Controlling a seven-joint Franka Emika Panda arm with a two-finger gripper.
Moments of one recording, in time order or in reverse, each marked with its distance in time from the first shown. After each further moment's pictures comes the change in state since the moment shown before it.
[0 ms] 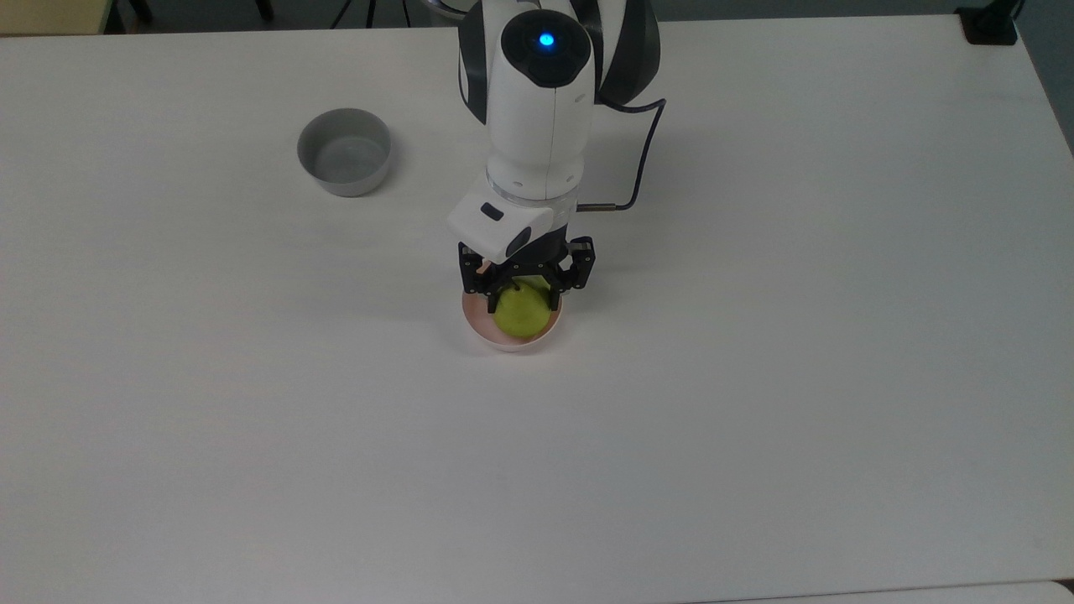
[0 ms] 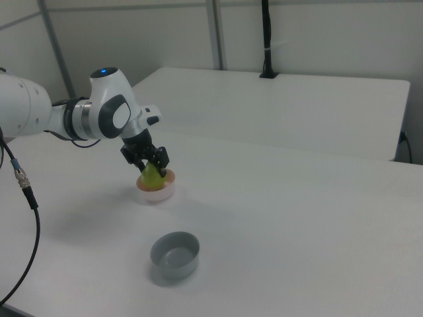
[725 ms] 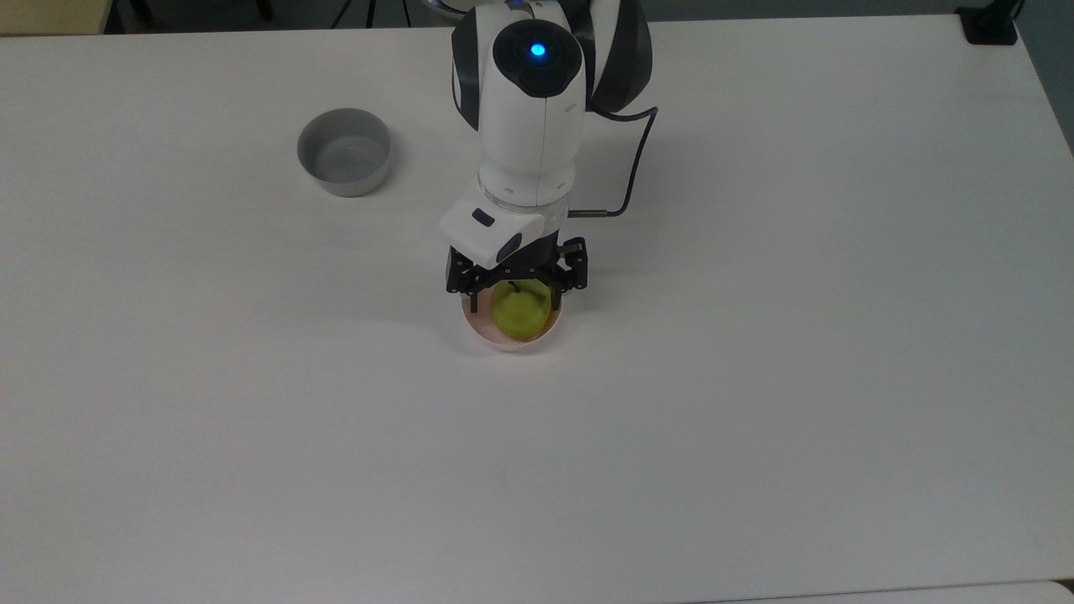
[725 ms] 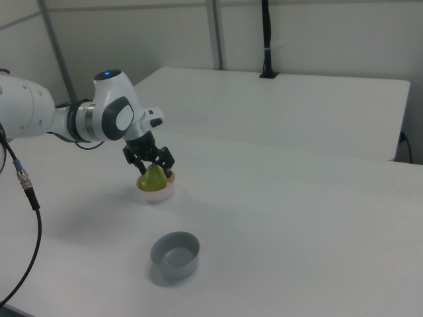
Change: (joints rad) arm -0.006 0.012 -0.007 0.004 -0.002 0.002 0.000
